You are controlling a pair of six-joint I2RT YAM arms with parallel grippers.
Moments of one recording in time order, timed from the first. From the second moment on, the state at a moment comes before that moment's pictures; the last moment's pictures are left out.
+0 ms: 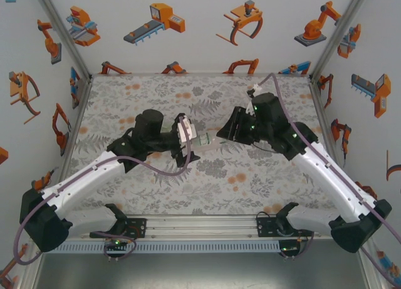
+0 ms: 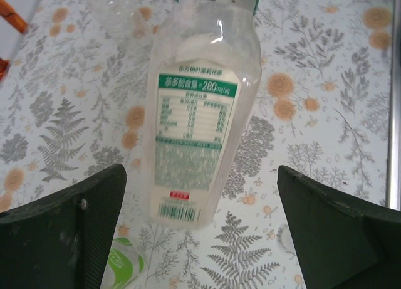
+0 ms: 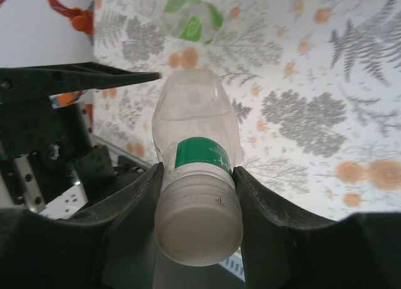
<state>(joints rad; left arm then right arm) -0.77 1.16 0.94 -0.20 0.47 0.48 0.63 1.18 1.30 -0.78 -0.17 0.73</state>
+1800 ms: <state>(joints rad) -0.37 1.28 1.08 -0.23 0.30 -0.52 0.39 2.17 2.33 -1.33 0.07 0.18</state>
